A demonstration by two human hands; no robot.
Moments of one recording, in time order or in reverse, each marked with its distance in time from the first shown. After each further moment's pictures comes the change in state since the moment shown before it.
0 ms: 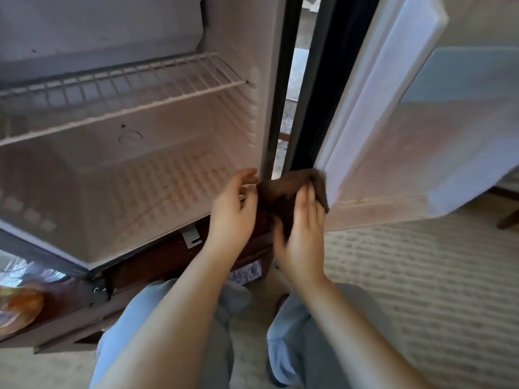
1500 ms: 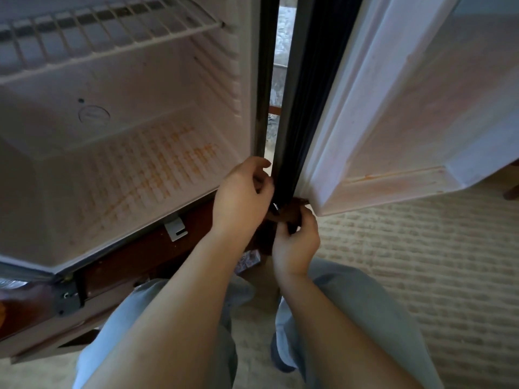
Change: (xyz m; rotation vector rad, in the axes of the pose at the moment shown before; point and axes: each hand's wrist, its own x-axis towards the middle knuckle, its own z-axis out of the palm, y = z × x) left_hand 0.016 -0.022 0.038 0.272 -0.119 0.018; right_hand -0.037 0.035 0.069 0.315 0.259 0.694
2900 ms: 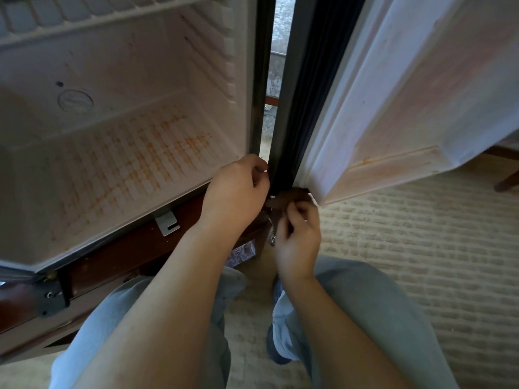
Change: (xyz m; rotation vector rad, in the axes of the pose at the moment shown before) left_hand 0.007 -0.008 -0.002 0.154 -0.118 0.008; right_hand 0.004 0.014 -0.016 -0.203 -0.130 -0.364
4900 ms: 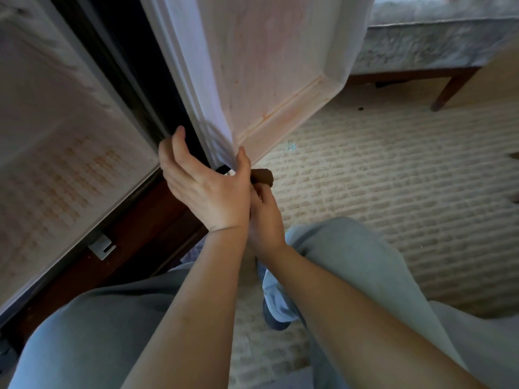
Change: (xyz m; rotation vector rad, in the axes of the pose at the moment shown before) left_hand -0.018 0.065 0.103 -0.004 0.746 0.114; right_hand 0.008 0.031 -0.050 0.117 -0.306 0.280
